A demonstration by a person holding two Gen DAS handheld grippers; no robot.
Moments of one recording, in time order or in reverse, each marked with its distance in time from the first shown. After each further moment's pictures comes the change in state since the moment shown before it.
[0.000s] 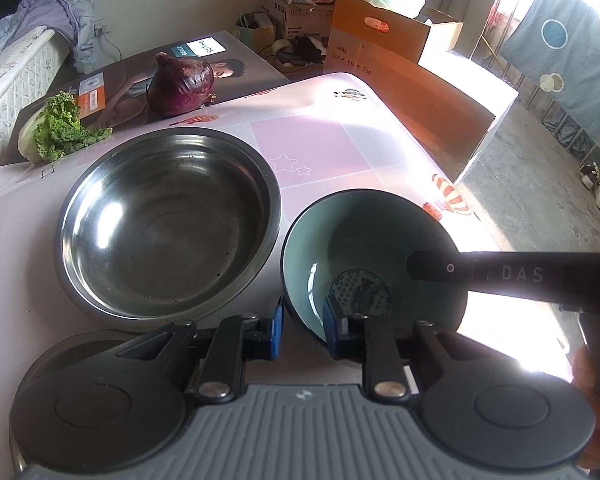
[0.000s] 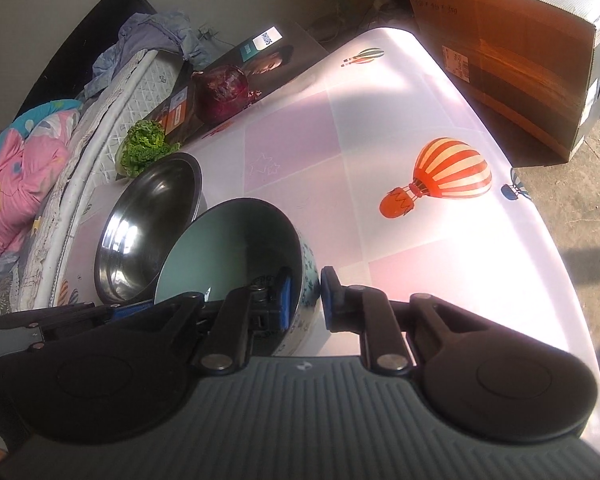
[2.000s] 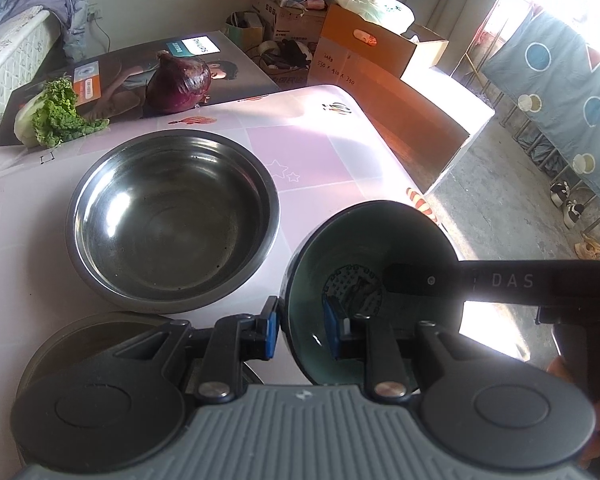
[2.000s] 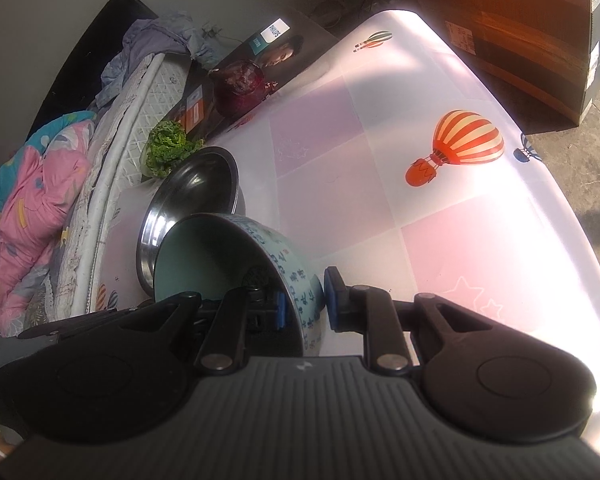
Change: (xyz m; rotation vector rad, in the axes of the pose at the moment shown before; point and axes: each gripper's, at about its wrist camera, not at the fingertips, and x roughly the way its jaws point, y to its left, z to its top) left arm -0.033 0.025 -0.001 -0.066 -0.011 -0.108; right arm -0.018 0.011 0.000 0.085 0.038 0.076
